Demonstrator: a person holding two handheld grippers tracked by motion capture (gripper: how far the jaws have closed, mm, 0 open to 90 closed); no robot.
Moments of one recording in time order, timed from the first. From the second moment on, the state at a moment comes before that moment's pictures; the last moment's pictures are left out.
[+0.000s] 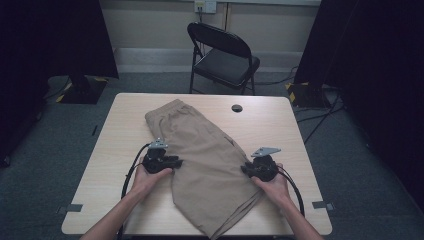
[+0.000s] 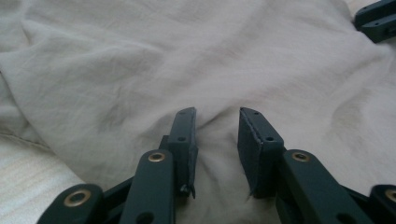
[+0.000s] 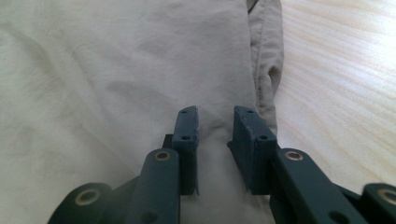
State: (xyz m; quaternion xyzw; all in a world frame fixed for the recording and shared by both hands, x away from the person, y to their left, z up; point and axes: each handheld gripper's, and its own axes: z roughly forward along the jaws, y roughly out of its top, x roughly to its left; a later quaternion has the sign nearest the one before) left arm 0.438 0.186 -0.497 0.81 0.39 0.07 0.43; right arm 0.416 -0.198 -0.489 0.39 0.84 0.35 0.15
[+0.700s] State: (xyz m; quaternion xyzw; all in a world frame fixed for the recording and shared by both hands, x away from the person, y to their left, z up) left arm 0.465 0.186 -0.498 0.81 0.40 0.10 0.43; right arm 0.366 -0.168 -0.485 0.32 0.87 0.35 0.10
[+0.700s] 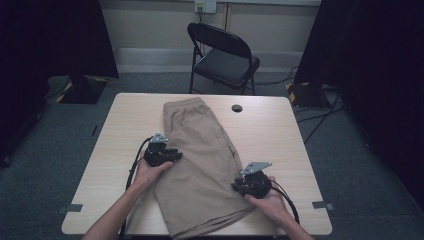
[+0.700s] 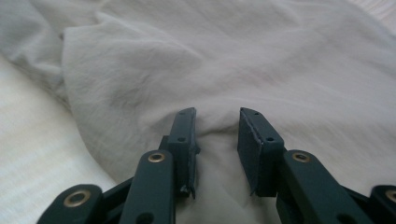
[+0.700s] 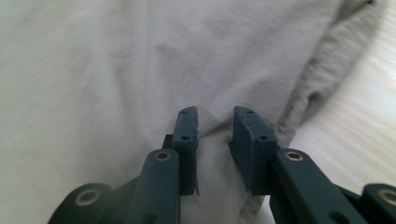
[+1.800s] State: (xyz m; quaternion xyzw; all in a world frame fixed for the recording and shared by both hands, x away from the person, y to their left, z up) left arm 0.434 0.183 -0.495 0.84 0.35 0.11 0.40; right arm 0.453 -0.162 -0.478 0.36 0.84 0.37 0.14
